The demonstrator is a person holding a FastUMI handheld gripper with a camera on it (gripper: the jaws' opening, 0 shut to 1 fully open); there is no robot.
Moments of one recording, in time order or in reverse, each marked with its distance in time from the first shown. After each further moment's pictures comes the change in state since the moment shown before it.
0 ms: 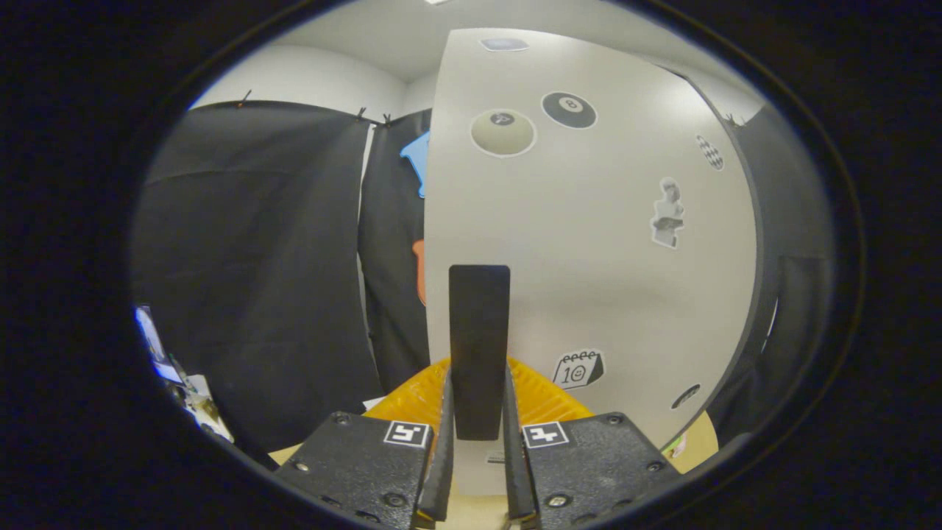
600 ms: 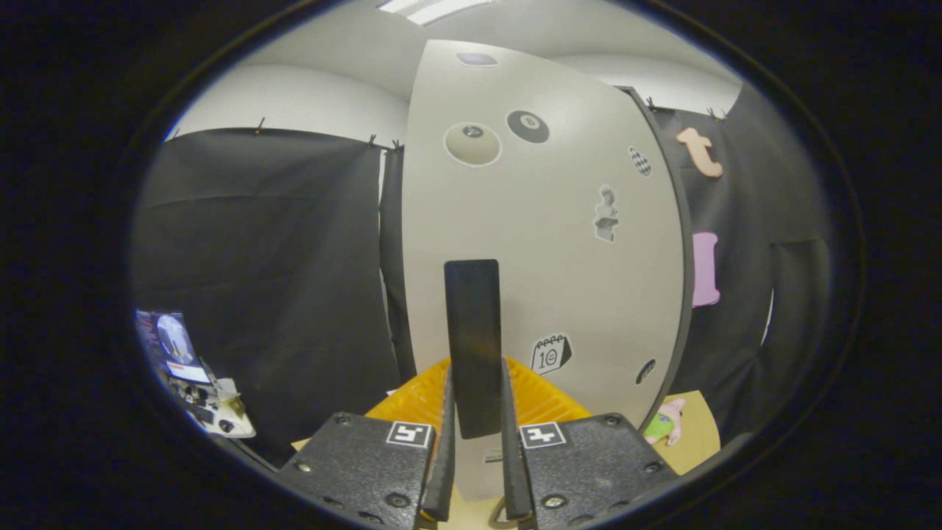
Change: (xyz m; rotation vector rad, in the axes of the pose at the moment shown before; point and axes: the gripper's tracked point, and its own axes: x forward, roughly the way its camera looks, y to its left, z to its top) arm -0.106 -0.043 -0.017 0.048 -0.060 0.064
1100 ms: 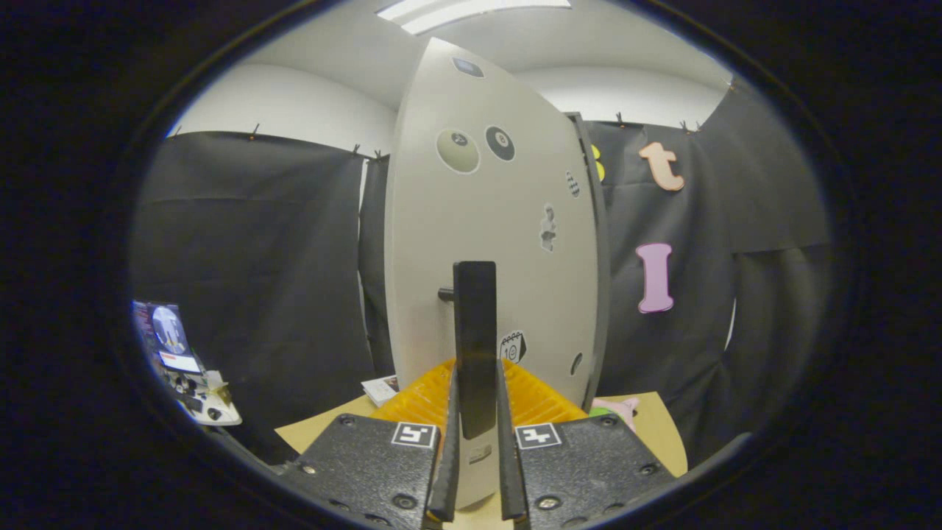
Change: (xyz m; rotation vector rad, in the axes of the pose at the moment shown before) arm -0.076 -0.062 0.003 -0.035 -0.048 -0.121
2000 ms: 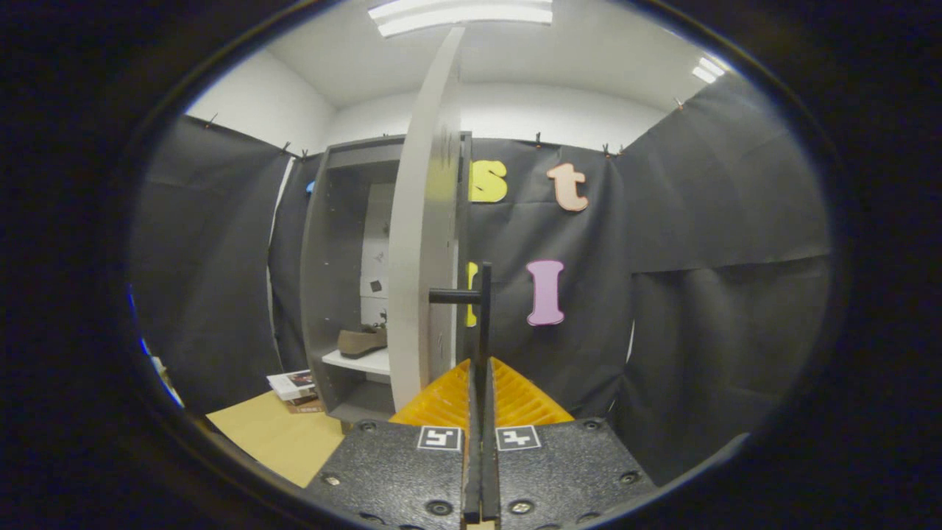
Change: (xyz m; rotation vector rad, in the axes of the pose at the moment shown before) arm -0.059 -0.141 -0.008 -0.013 -0.018 -0.263
